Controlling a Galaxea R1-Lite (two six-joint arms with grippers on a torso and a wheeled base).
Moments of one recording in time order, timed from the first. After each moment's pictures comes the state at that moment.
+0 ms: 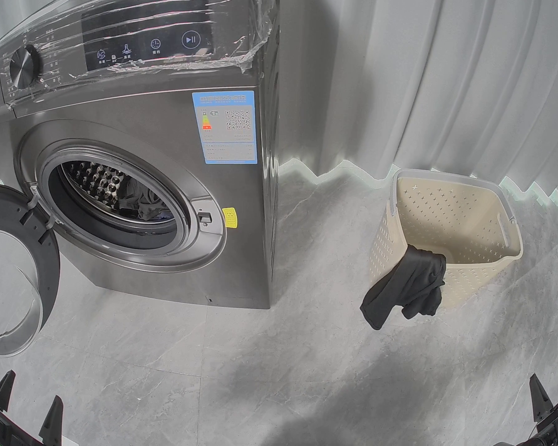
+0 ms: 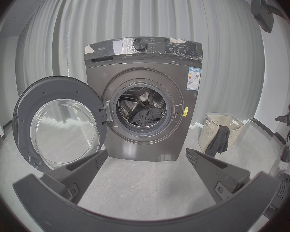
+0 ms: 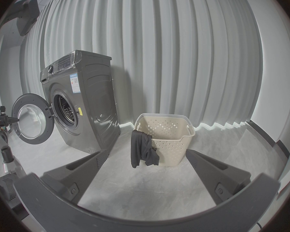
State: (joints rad) left arm 0.00 0.01 -0.02 0.00 -0.02 0.00; right arm 0.00 0.01 -0.02 0.00 0.03 0.00
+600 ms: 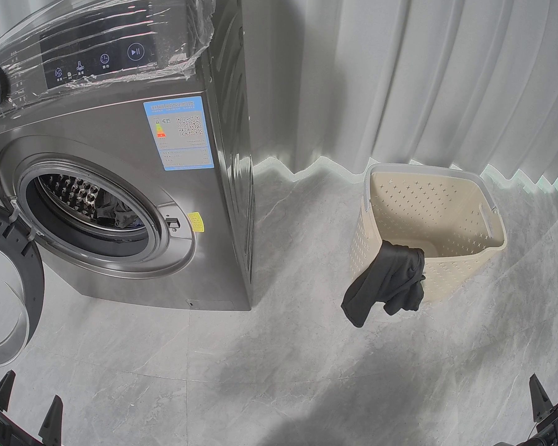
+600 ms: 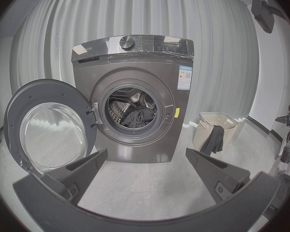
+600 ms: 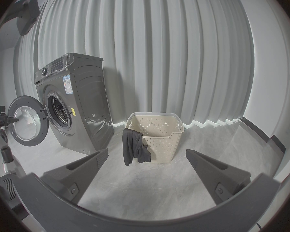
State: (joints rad) left arm 0.00 0.01 -0.02 0.00 -0.02 -0.01; right arm 0.00 0.01 -0.02 0.00 0.03 0.00
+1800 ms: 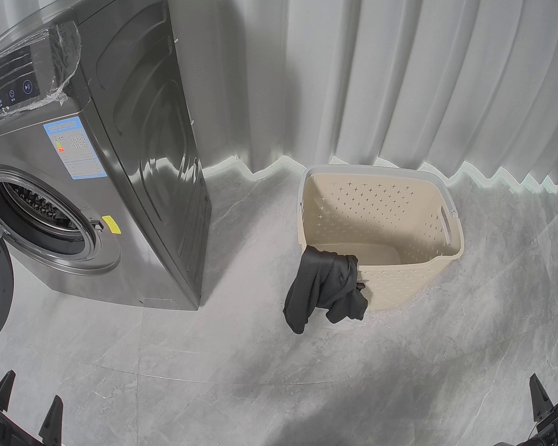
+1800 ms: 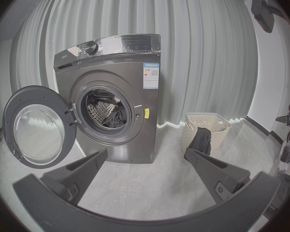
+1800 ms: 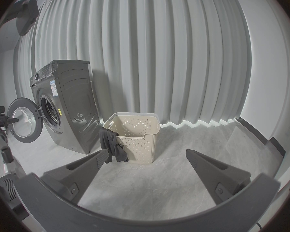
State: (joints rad) left arm 0.00 0.02 -0.02 0.00 -0.02 0.00; right arm 0.00 0.02 -0.02 0.00 0.03 0.00
